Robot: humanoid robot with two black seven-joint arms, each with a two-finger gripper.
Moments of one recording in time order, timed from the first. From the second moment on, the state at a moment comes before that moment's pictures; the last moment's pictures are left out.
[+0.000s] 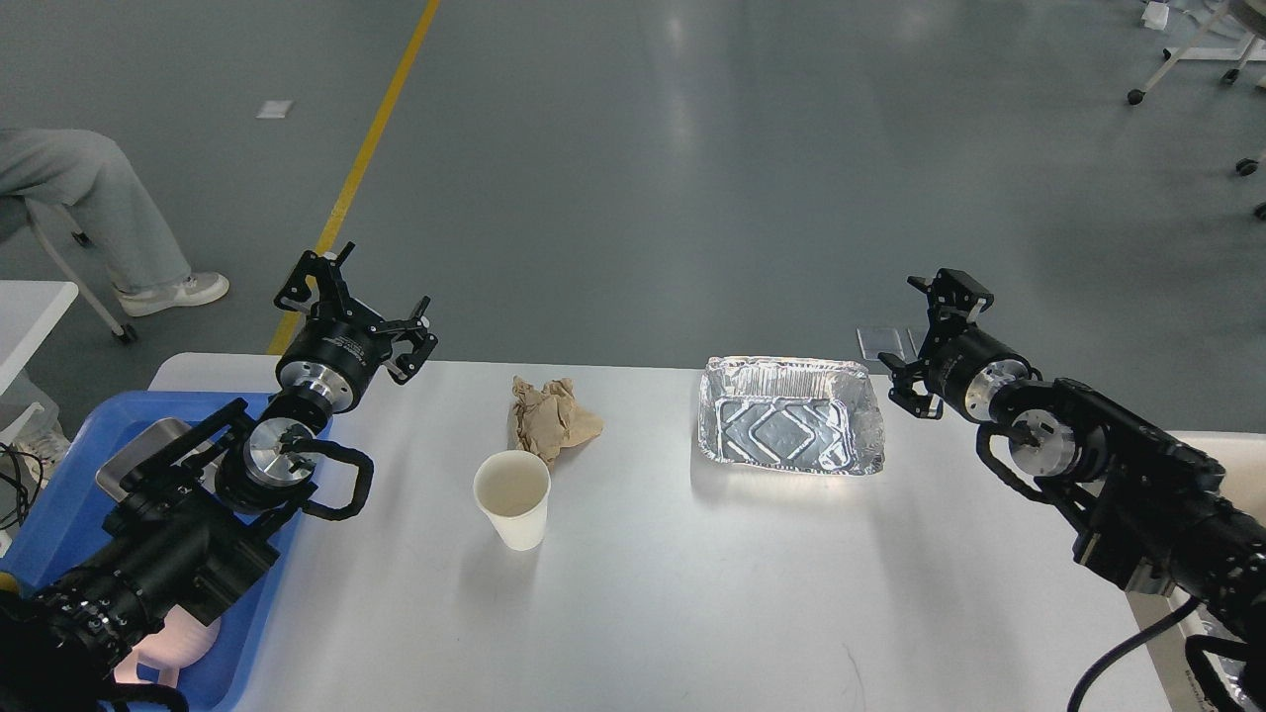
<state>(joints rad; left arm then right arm) -0.70 0.17 -0.75 -0.65 -0.26 -0.22 -0.24 0.77 -0.35 0.57 0.68 -0.08 0.16 0.07</state>
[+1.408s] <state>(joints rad) -0.68 0.20 -0.76 -0.71 -0.26 -0.22 -0.25 0.80 -1.49 0.30 1.68 -0.81 0.16 0.15</state>
